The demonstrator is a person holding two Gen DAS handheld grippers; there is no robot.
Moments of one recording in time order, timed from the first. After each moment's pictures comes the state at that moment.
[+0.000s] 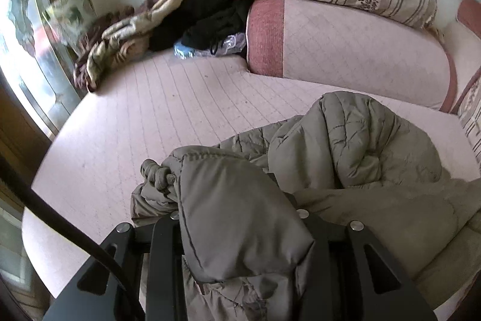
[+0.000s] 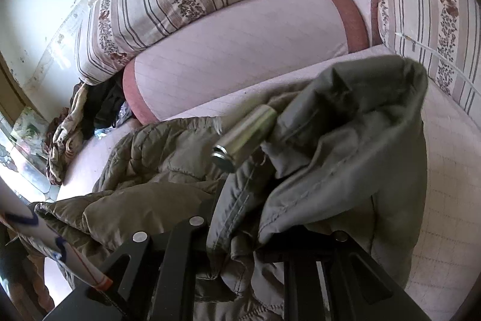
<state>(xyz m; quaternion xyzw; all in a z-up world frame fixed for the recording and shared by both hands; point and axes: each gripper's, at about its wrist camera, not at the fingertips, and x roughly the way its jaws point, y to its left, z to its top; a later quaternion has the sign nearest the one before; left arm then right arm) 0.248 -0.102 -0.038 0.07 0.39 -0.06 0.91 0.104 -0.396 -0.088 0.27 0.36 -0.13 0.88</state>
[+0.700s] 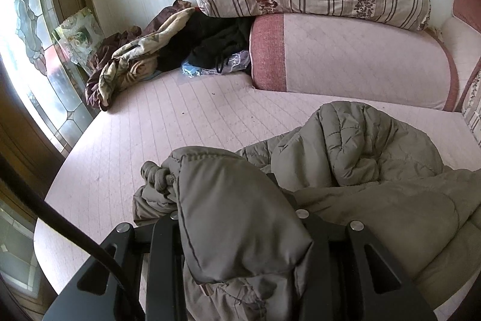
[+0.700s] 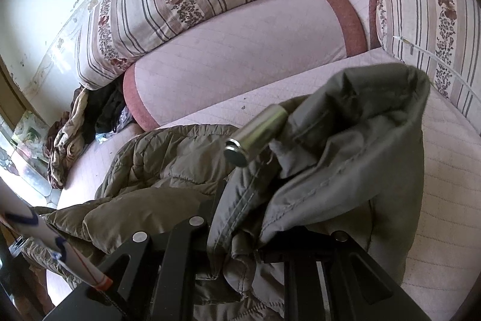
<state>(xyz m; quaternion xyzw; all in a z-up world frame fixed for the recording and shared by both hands) 0.231 -0.105 -0.024 0.09 0.36 -0.04 0.93 0.103 -0.400 -0.078 0.27 0.36 -0.13 0.88</state>
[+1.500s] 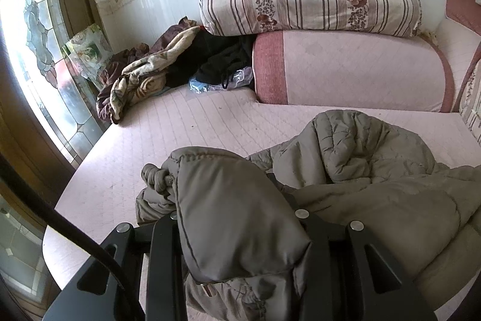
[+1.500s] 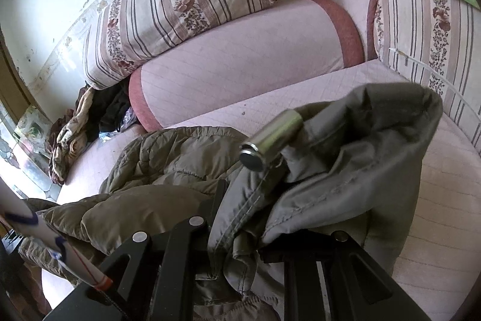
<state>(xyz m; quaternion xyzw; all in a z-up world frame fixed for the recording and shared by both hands) 0.191 -0.103 -0.006 0.10 0.32 -0.03 0.94 0.076 -0.395 -0.061 0.25 0.34 -0.13 0.90</state>
